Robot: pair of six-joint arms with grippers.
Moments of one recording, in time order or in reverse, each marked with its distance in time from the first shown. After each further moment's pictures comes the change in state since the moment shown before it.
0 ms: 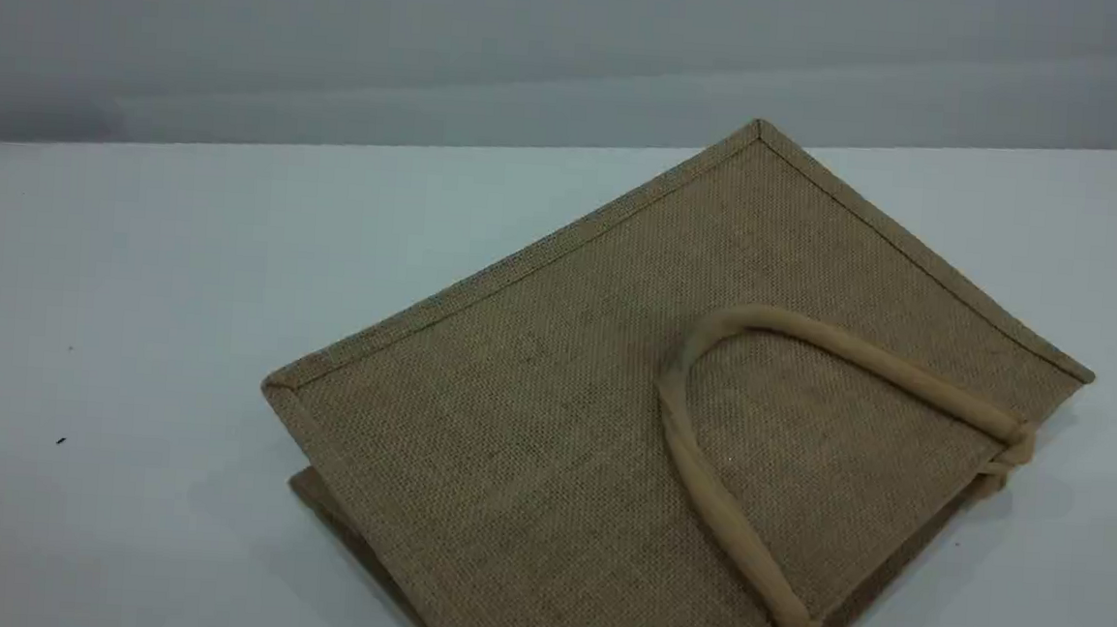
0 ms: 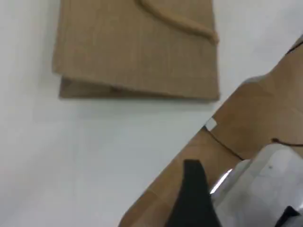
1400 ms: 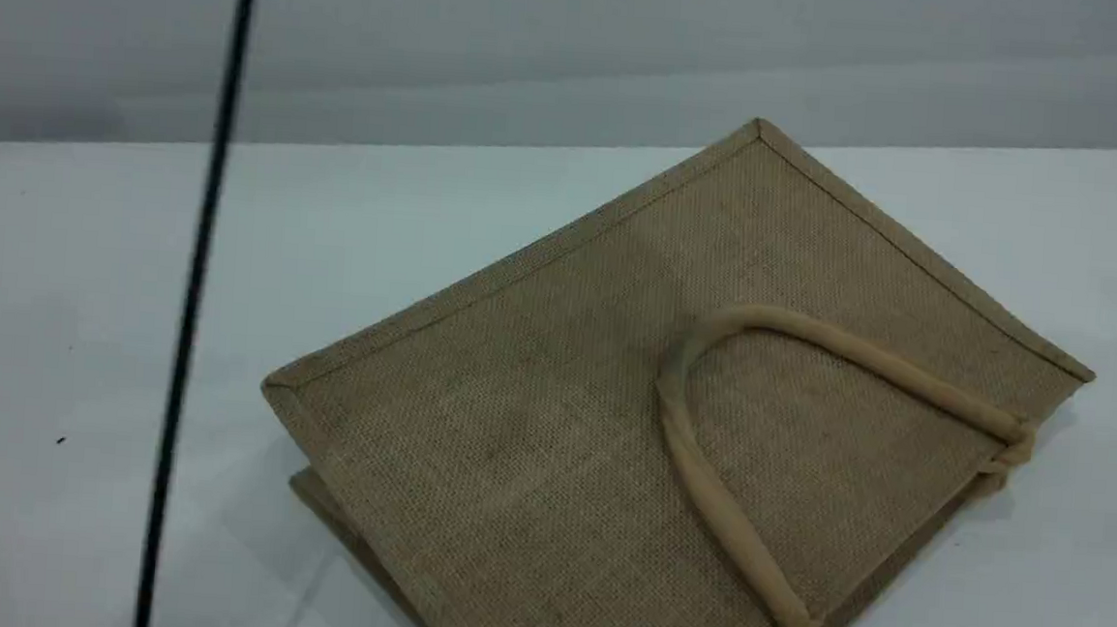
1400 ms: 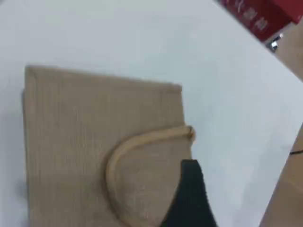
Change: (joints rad) left arm 0.283 1.612 -1.496 -0.465 0.089 0.387; right arm 0.000 0.364 -0.262 0.015 0.119 0.004
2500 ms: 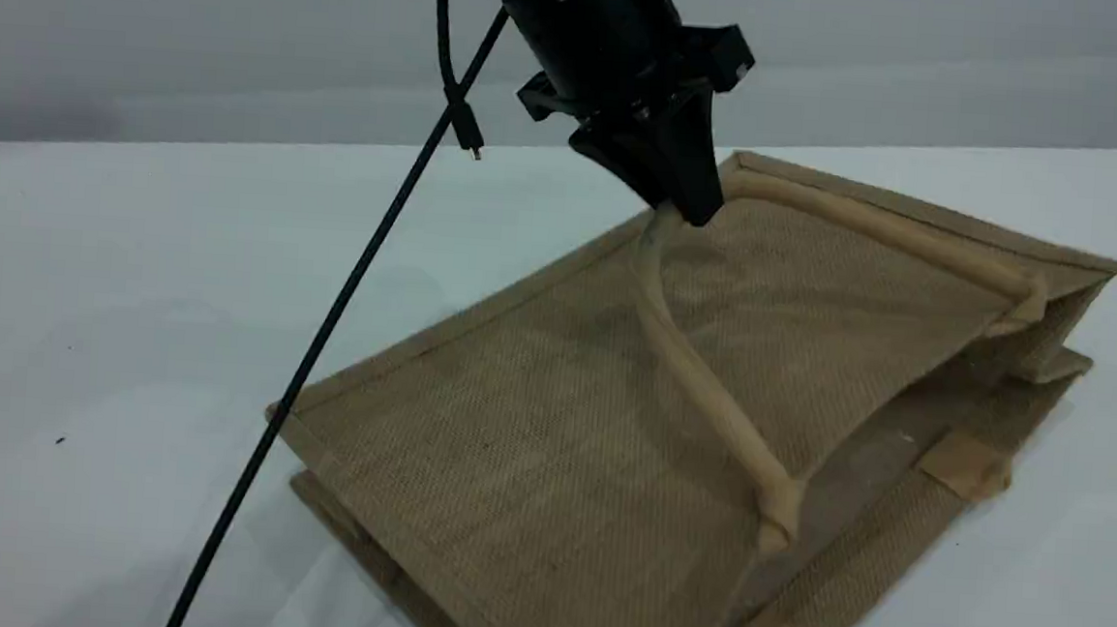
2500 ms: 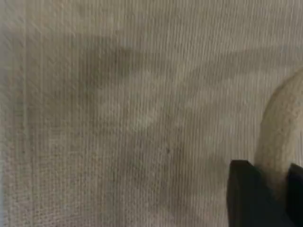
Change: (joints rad) left arm 0.043 0.463 0.094 -0.034 -0.132 0.109; right arm 0.000 0.284 -0.307 0.010 0.040 -0.007
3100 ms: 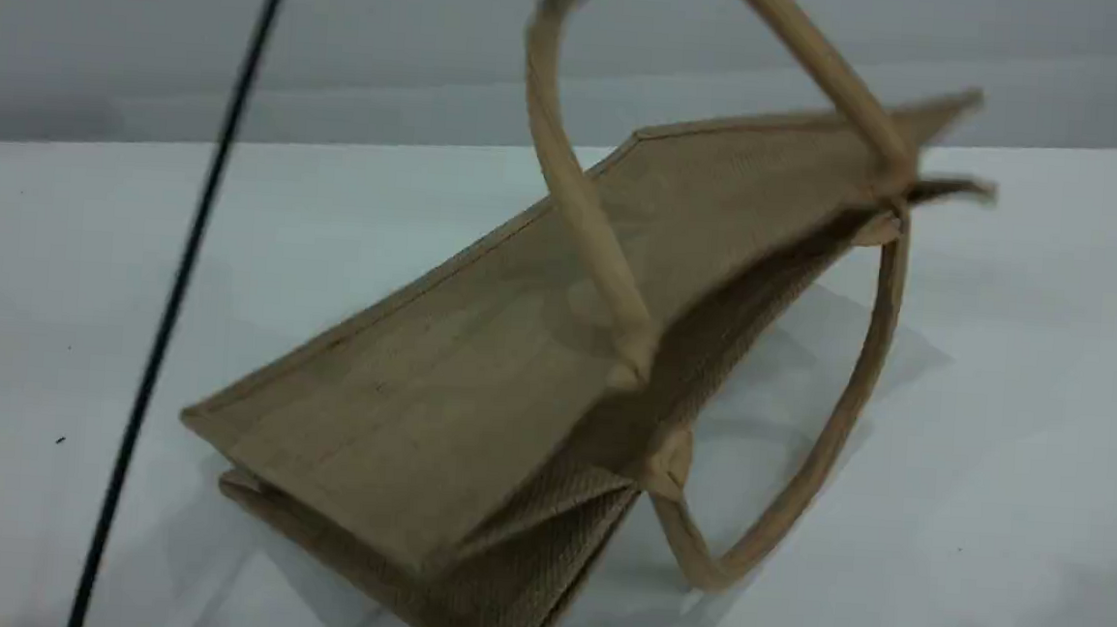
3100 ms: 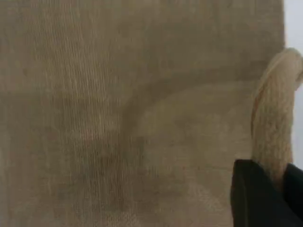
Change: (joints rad) left arm 0.078 -0.208 0.000 -0.017 0.123 0.017; right arm 0.000 0.371 0.000 0.341 -0.154 -0.245
